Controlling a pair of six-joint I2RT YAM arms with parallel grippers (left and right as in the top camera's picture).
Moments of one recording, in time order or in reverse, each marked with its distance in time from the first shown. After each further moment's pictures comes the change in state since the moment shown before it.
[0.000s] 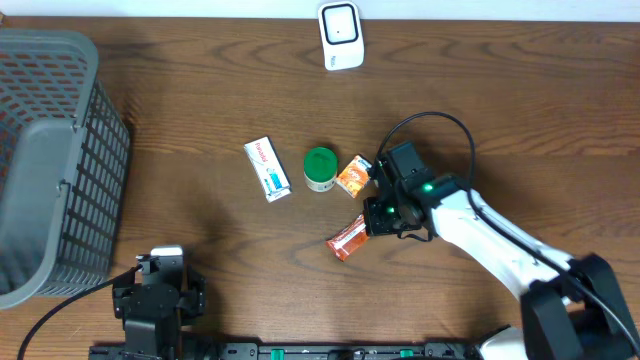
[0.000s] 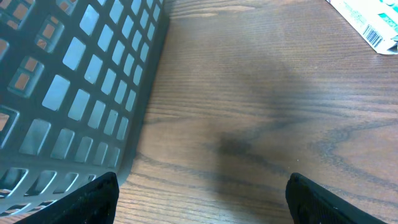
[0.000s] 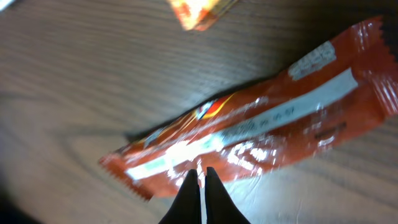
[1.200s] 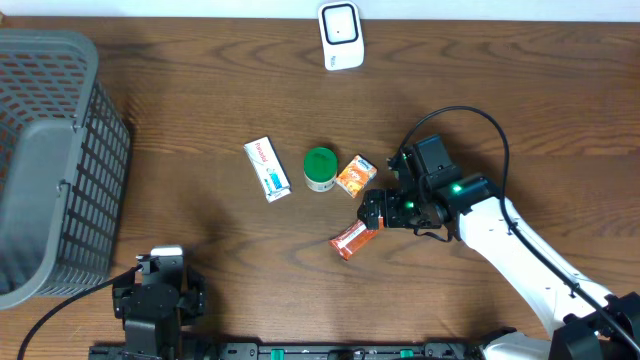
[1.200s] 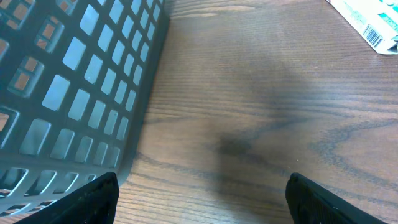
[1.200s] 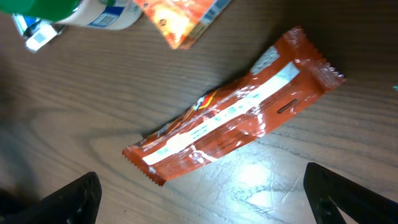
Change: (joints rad) left arm 0.000 0.000 0.000 0.000 0.000 0.000; right arm -0.079 -0.142 0.004 -0.080 -0.003 0.021
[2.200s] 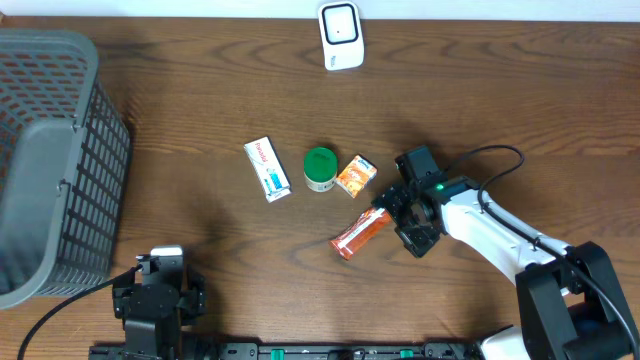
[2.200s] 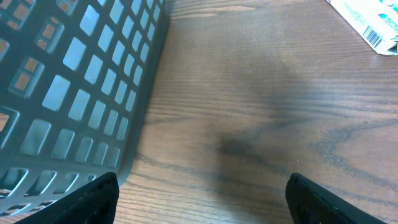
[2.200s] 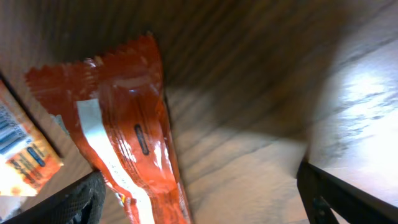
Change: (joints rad) left arm 0.000 0.000 0.000 0.000 0.000 0.000; right arm -0.014 0.180 -0.075 0.117 0.106 0.903
